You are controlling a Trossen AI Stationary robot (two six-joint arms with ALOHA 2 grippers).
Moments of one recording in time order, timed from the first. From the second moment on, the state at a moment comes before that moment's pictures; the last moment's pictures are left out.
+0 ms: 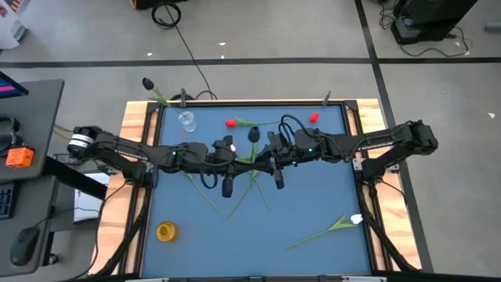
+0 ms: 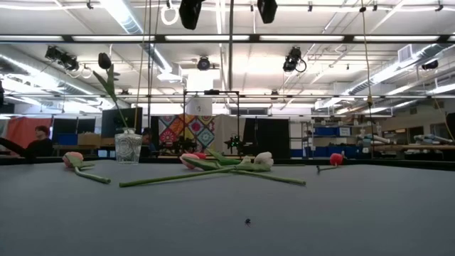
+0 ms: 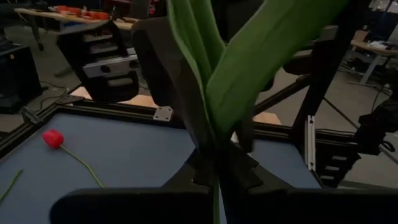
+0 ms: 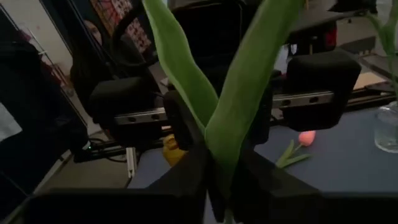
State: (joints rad) left arm -0.14 1.34 0.94 0.29 -0.15 -0.17; right arm 0.06 1.43 1.11 0.16 -0.09 0.30
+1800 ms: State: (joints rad) left arm 0.60 0.84 0.86 -0.11 0.21 0.14; right arm 0.02 1.31 1.23 -0.02 0.40 0.41
